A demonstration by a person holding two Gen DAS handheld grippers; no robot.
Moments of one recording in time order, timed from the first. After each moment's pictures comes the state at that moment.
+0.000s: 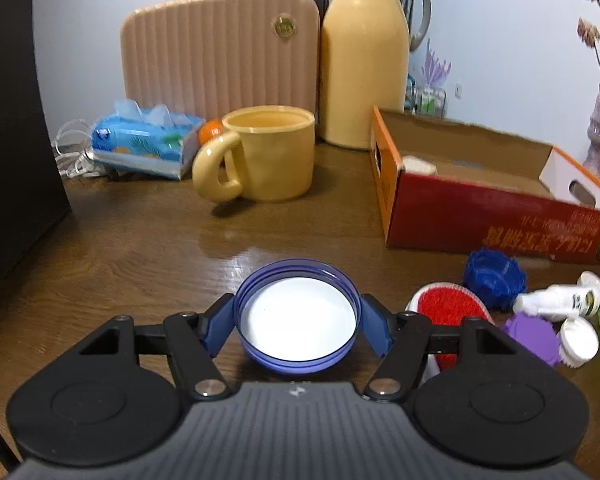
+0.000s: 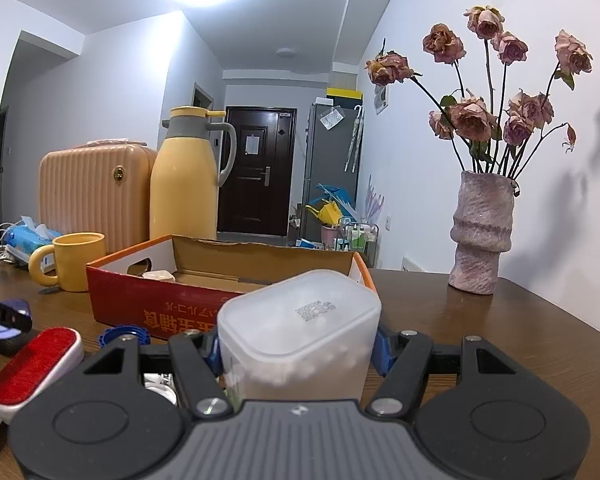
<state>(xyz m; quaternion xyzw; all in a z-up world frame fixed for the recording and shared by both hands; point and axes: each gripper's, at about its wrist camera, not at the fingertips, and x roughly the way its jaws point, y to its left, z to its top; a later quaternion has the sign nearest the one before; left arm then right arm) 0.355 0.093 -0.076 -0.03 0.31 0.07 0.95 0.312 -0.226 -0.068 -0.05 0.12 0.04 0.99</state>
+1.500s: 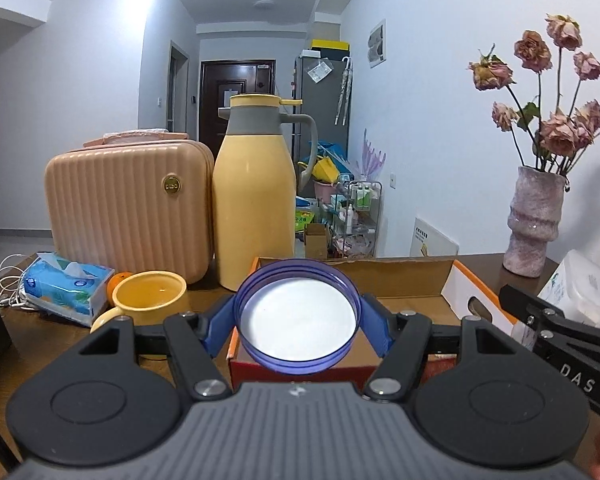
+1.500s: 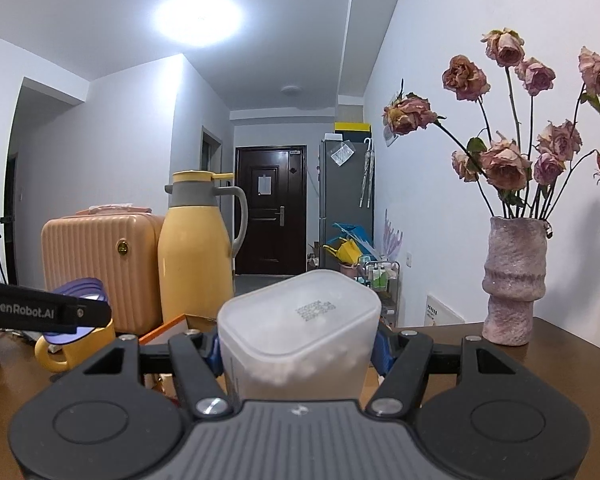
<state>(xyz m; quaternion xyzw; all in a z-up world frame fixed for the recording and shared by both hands) 0.374 -0.009 0.017 -0.01 0.18 0.00 0.98 0.373 -0.211 -0.017 -0.01 0.07 0.07 0.99</state>
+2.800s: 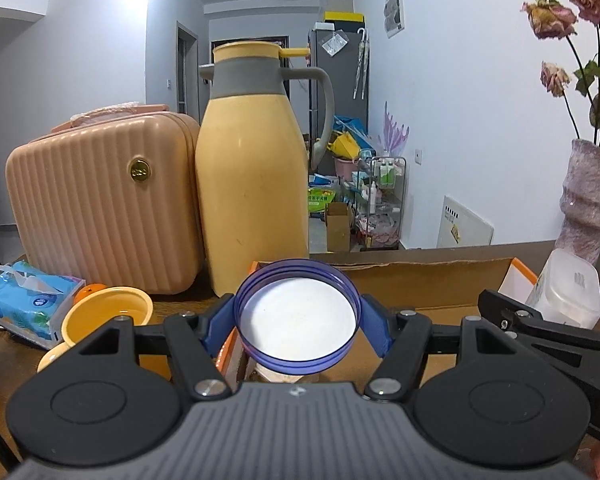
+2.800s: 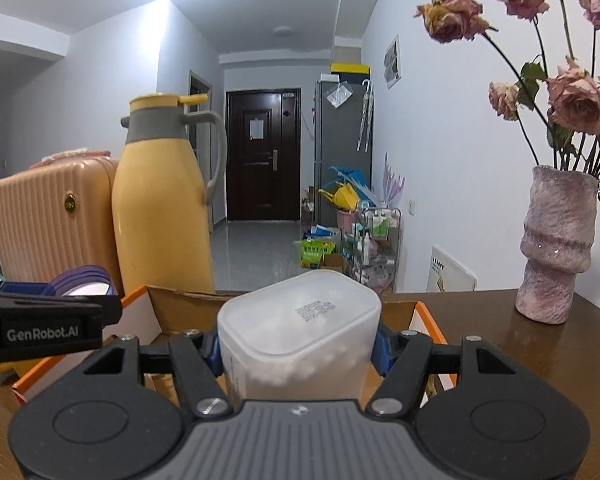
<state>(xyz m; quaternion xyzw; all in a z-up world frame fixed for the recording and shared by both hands) 0.494 -0.020 -0.013 0.01 0.21 0.03 0.98 0.504 -0.187 -0.037 -0.02 0.16 0.06 0.98</state>
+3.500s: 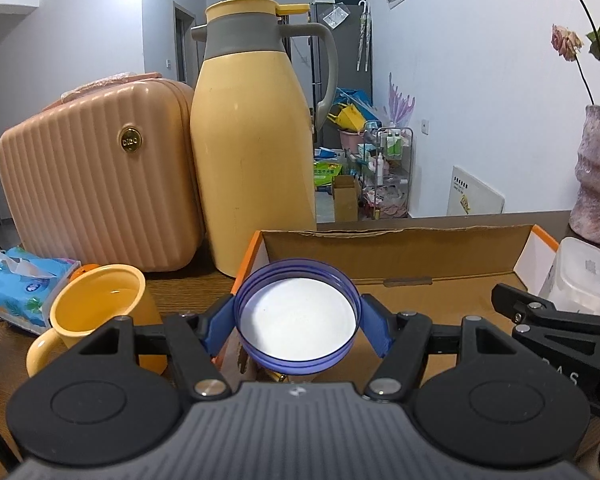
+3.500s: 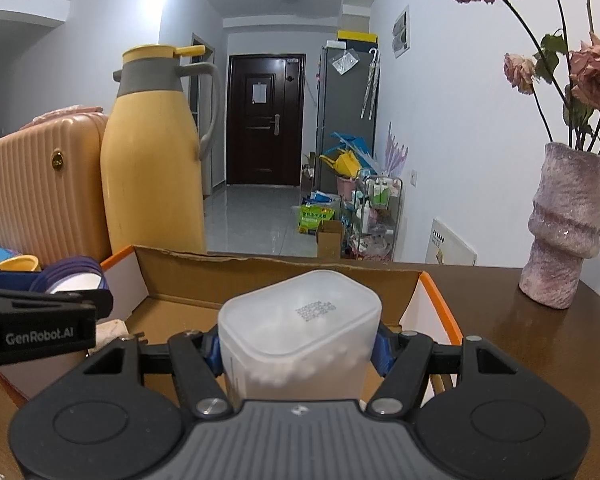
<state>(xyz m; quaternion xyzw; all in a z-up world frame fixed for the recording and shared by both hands) 0.510 -0.020 -0.033 0.03 0.25 0.04 0.97 0.525 -0.187 -0.050 -0.03 0.22 0.06 0.97</state>
